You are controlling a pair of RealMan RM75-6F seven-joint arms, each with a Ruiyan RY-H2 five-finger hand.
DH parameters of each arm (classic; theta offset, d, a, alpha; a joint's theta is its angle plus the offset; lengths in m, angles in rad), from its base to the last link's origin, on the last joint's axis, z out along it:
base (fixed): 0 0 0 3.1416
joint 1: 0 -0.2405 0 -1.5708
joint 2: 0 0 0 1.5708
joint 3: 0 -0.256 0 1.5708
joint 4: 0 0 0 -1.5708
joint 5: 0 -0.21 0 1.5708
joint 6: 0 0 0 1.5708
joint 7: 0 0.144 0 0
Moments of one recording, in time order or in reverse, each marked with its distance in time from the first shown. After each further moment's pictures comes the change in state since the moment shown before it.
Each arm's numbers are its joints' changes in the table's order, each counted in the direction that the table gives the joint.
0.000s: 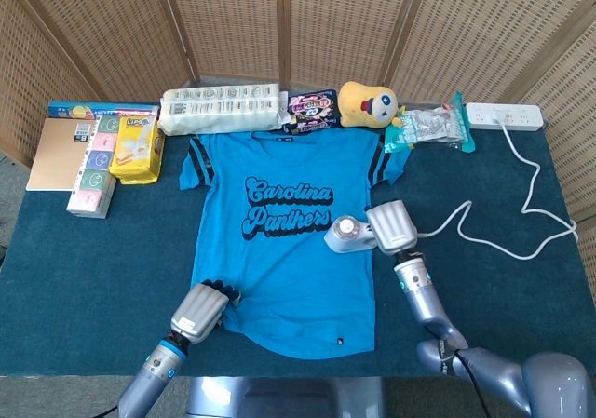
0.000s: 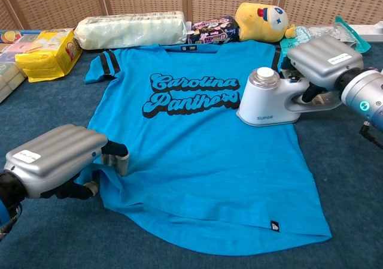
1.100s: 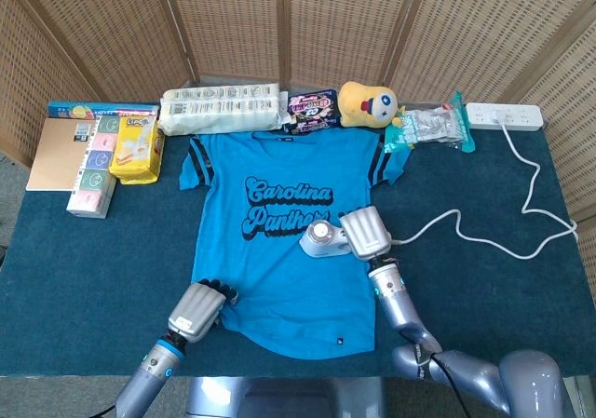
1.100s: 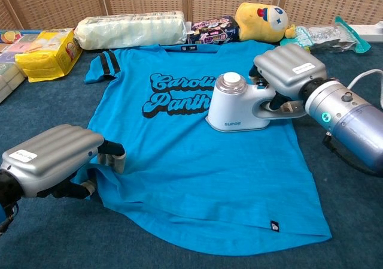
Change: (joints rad) left arm -0.002 -0.008 -0.001 0.006 -0.002 -0.001 -0.016; right arm -0.040 0.099 -0.006 -0.037 -0.011 0.017 -0.056
